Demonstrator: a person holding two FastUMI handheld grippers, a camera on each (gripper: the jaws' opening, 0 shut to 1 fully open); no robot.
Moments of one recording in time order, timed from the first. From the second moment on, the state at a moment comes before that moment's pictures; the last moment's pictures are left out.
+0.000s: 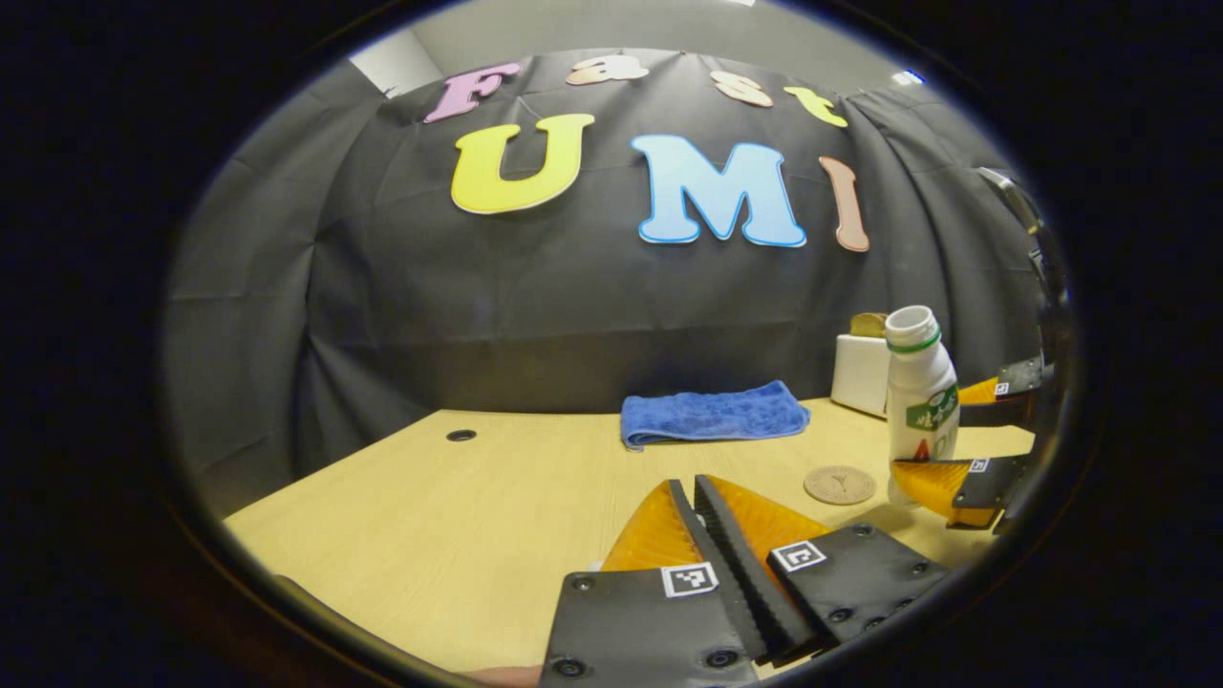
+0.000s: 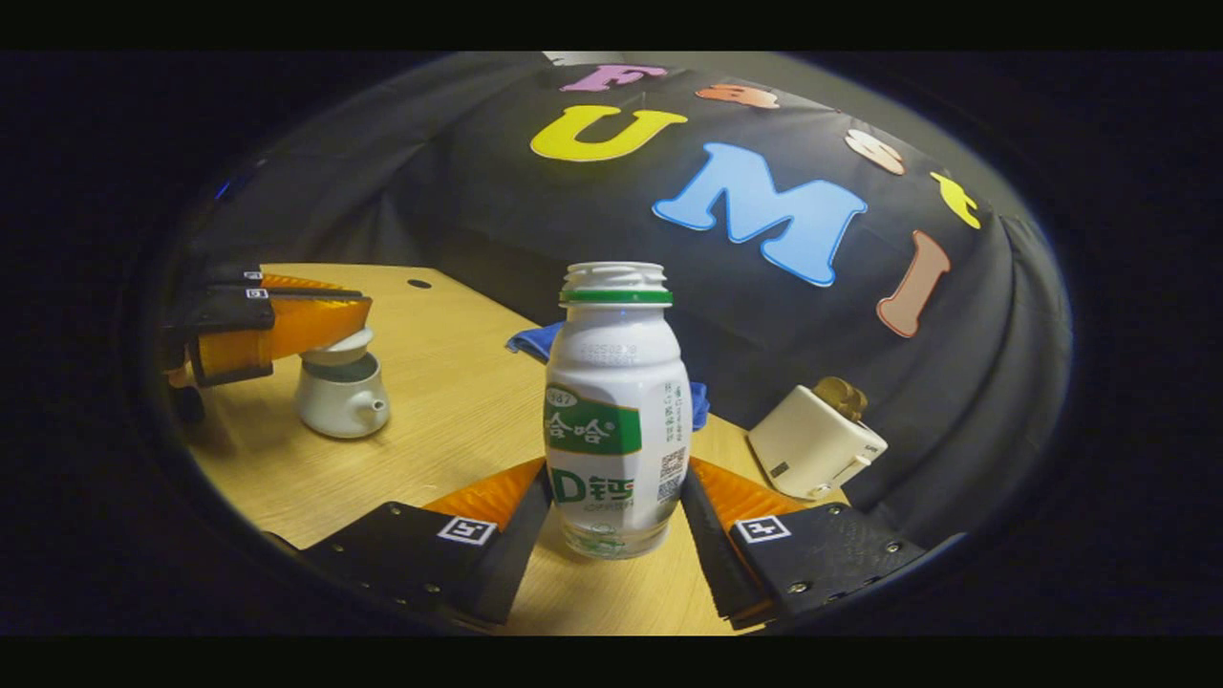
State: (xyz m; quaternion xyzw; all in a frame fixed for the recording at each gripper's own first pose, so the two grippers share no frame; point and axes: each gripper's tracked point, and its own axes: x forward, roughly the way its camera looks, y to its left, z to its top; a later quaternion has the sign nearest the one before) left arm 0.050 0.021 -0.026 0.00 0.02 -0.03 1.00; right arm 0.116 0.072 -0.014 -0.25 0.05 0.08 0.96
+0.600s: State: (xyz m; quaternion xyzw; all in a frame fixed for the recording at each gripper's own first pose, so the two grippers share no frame) left arm 0.059 0.019 -0.041 0.00 0.04 -0.03 1.00; right arm 0.118 0.058 -0.015 -0.22 0.04 0.07 0.97
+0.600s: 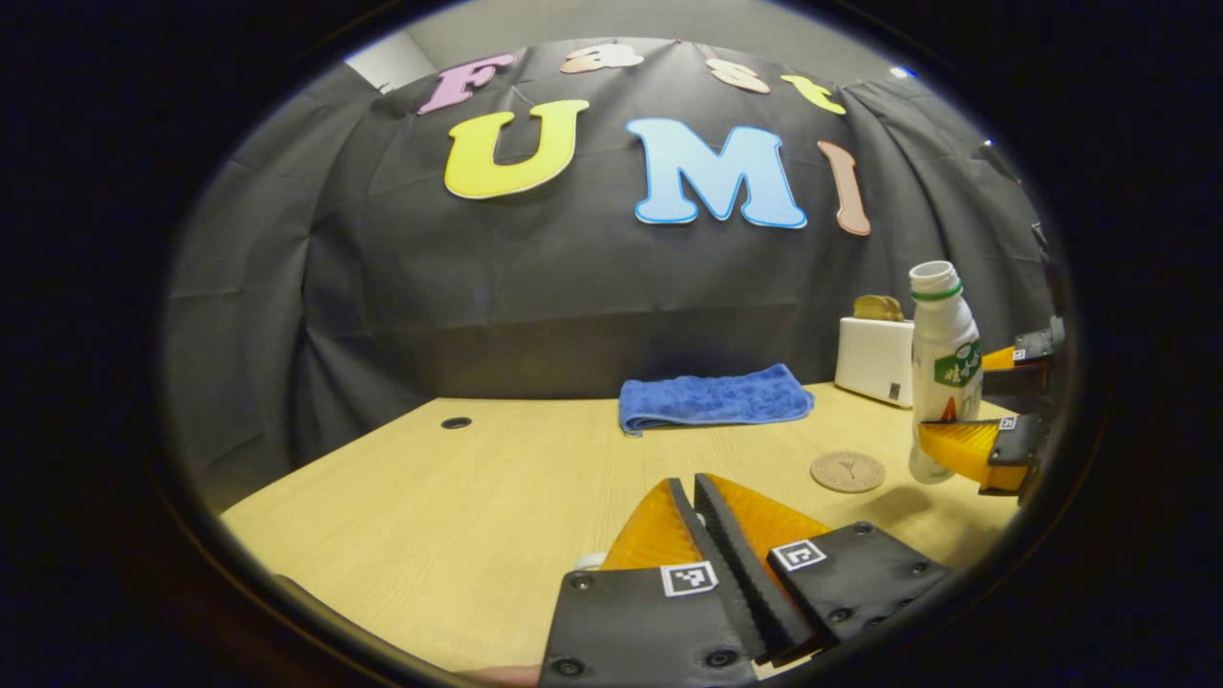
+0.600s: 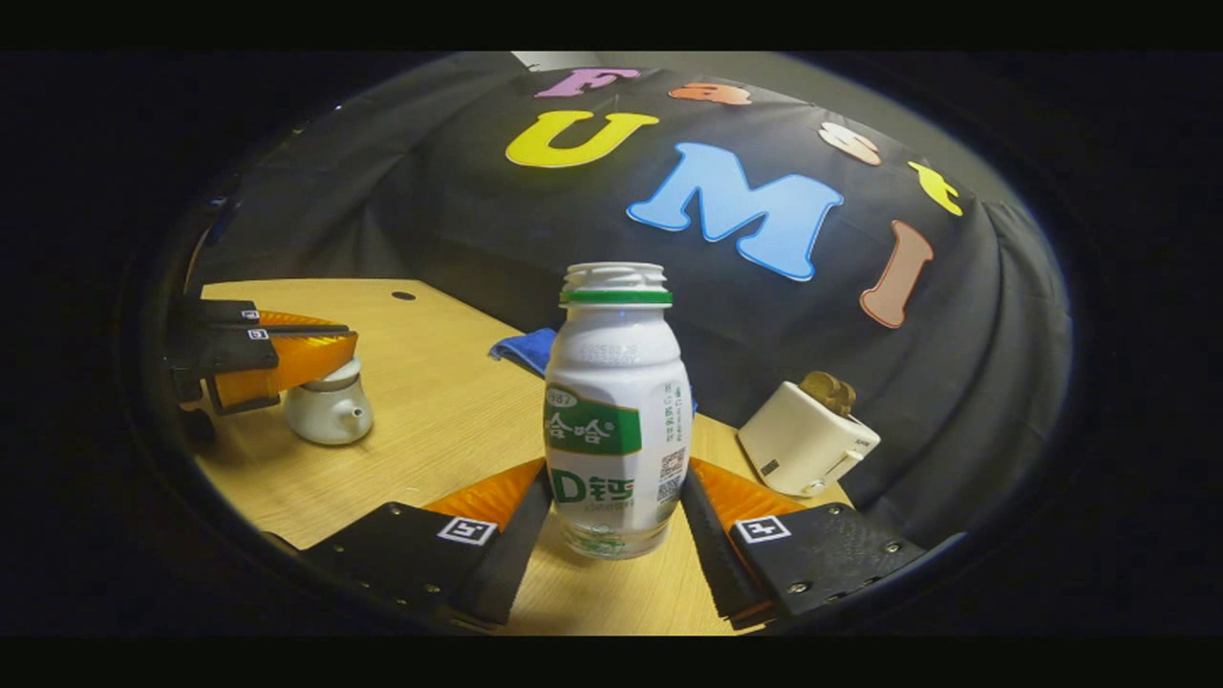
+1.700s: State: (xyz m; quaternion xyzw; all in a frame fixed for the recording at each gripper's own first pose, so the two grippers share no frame) left arm 0.053 0.016 -0.038 0.02 0.03 -0.03 1.00; right arm 0.133 0.056 -0.004 -0.21 0.04 0.08 0.97
